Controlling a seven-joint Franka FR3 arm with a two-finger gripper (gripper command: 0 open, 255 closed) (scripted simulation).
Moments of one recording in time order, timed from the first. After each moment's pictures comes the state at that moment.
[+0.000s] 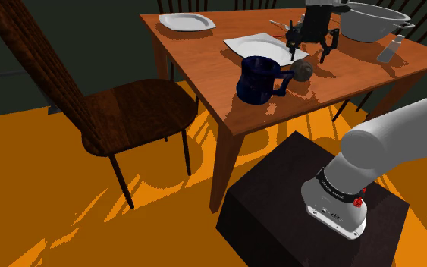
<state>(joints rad) -0.33 -0.43 -0.09 -2.23 0.00 1.49 0.74</state>
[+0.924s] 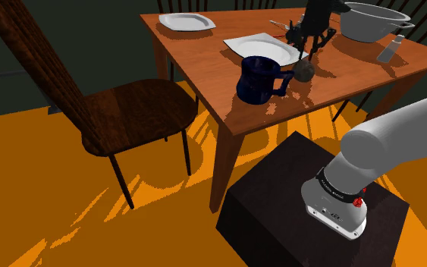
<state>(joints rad) -0.32 -0.43 -0.09 -2.19 0.00 1.51 0.74</state>
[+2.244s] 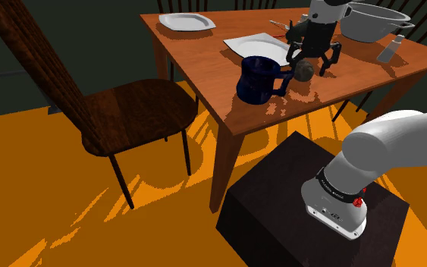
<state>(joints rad) -0.27 -0.71 -0.02 -2.52 -0.09 1.68 0.66</state>
